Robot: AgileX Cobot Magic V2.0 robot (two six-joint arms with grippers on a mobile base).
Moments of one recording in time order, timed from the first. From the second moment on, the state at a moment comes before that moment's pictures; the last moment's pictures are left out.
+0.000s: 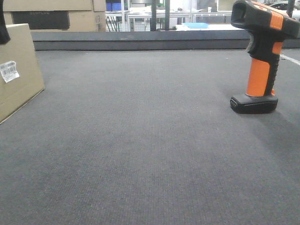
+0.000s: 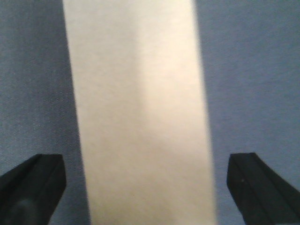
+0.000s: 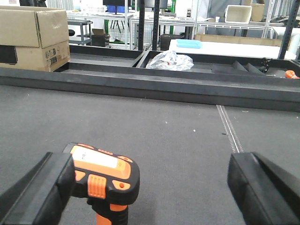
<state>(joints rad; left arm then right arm) 0.10 1.80 -1.68 -0.06 1.22 0.14 0.11 0.63 -0.57 0.15 0.07 -0.13</state>
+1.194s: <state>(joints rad) 0.10 1.57 -1.52 -0.61 1.23 0.17 0.21 0.59 -0.56 0.19 0.20 -0.13</state>
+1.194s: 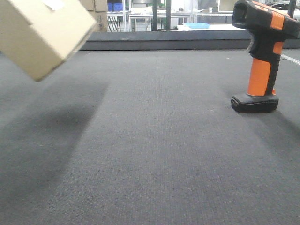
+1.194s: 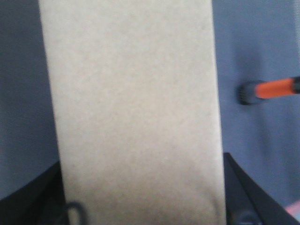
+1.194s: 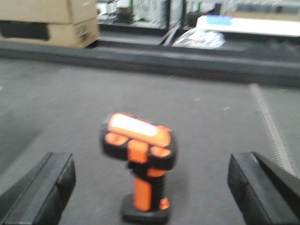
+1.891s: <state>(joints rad) 0.10 1.57 -1.45 -0.66 1.16 0.17 0.23 0.93 -0.30 0.25 -0.37 -0.02</state>
